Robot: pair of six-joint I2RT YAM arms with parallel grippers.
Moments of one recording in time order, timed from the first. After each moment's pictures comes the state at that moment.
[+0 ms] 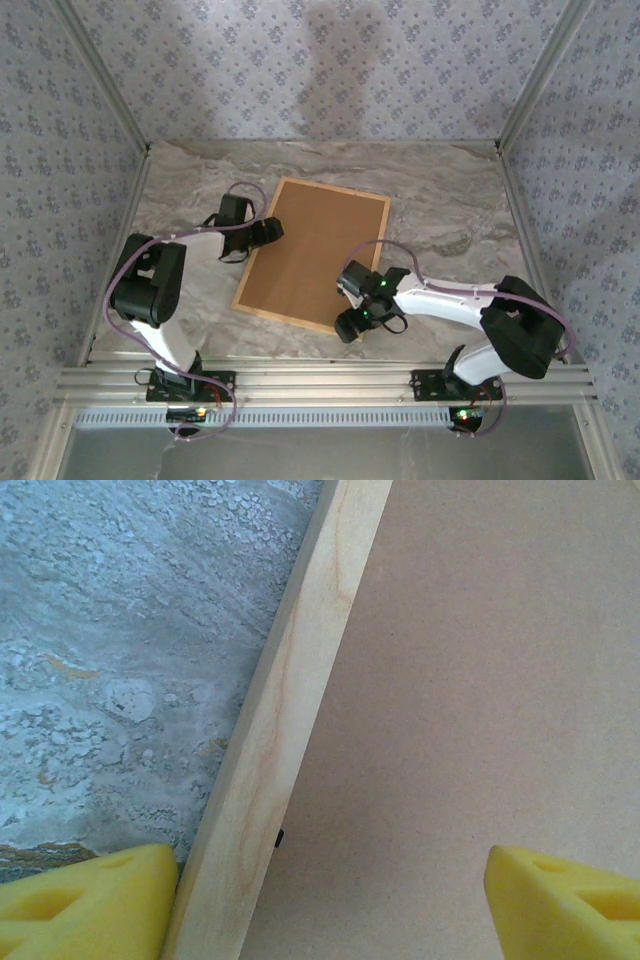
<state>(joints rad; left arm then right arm) -0.31 1.75 0.89 -0.02 0.23 -0.59 0.93 1.45 0.75 -0.65 -0.12 0.35</state>
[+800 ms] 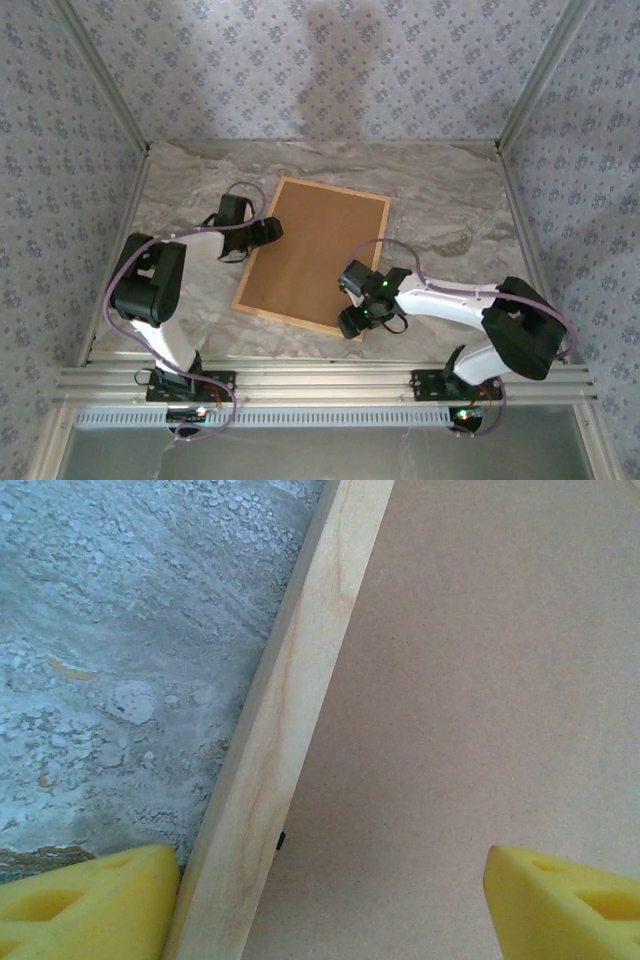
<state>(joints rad) -0.30 1.75 0.89 -0.02 0.24 -0.59 0.92 1.43 0.74 -0.63 -0.10 0.40</state>
